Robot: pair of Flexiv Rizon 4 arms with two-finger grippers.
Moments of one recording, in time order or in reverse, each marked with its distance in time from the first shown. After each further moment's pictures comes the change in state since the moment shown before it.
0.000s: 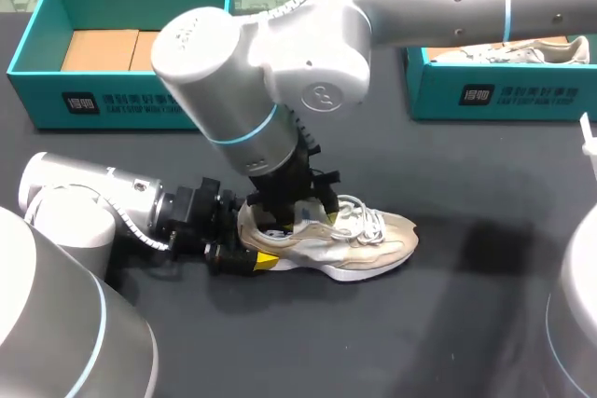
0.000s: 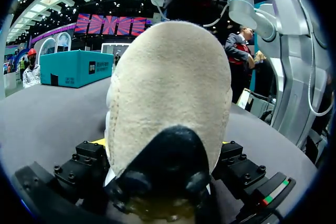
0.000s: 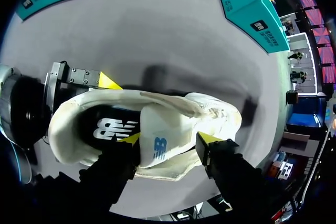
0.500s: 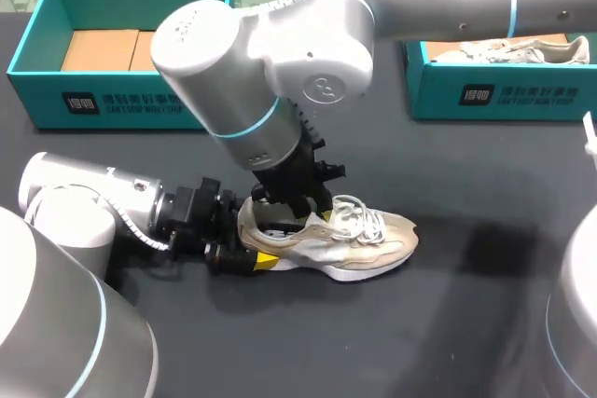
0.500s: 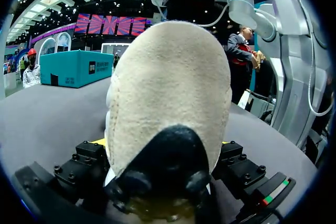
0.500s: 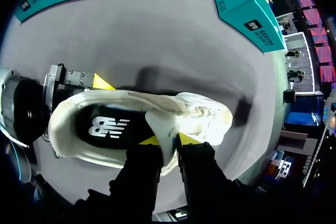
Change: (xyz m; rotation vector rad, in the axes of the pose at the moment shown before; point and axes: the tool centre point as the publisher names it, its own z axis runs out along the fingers) left arm 0.000 0.000 0.000 0.000 0.000 0.000; right arm -0.013 0.000 -0.010 0.003 -0.022 0.008
